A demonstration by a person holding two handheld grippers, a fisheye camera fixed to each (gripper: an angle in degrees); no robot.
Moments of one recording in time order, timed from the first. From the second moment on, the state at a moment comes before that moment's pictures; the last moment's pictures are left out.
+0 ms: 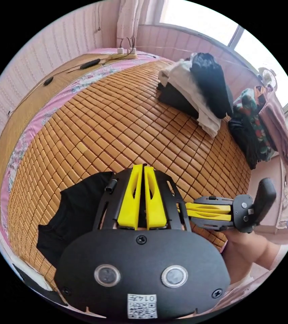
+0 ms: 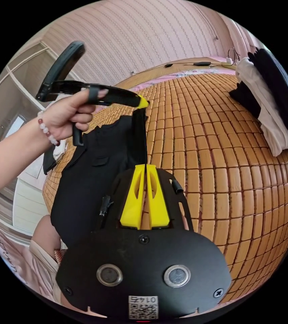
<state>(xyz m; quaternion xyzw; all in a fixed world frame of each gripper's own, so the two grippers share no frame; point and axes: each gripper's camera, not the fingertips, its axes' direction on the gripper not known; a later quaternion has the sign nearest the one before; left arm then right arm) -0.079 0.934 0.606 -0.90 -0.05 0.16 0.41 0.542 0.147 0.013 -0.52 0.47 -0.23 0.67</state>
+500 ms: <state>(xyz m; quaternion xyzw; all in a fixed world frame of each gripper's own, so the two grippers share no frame) -0.158 0.791 0.557 -0.87 -0.17 0.05 0.45 0.541 0.175 0.023 -0.62 0.32 -0.29 0.65</state>
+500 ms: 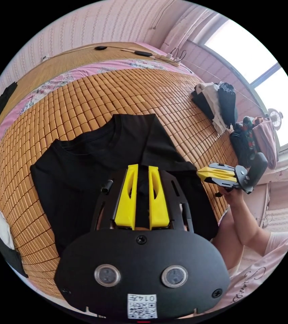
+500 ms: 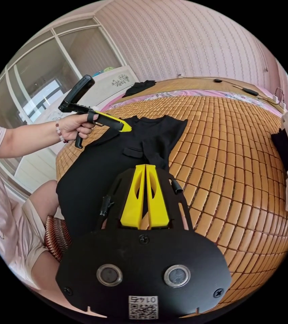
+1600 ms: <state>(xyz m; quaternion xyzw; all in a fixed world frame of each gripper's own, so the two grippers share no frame) -0.177 0.819 0.557 -0.90 -0.18 0.07 0.39 0.563 0.179 0.071 -0.64 0.36 -0.33 0.59</state>
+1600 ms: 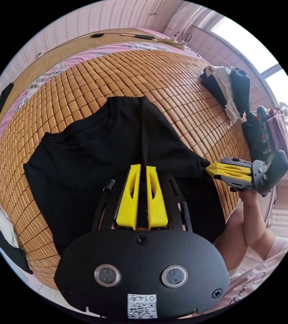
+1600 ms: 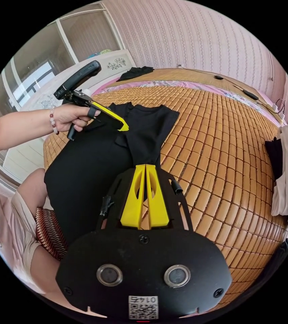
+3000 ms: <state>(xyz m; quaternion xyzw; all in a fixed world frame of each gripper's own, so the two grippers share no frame) -0.341 0.541 0.514 -0.81 -0.24 0.05 0.54 0.565 0.106 0.102 -0.58 0.33 -0.25 0.70</state>
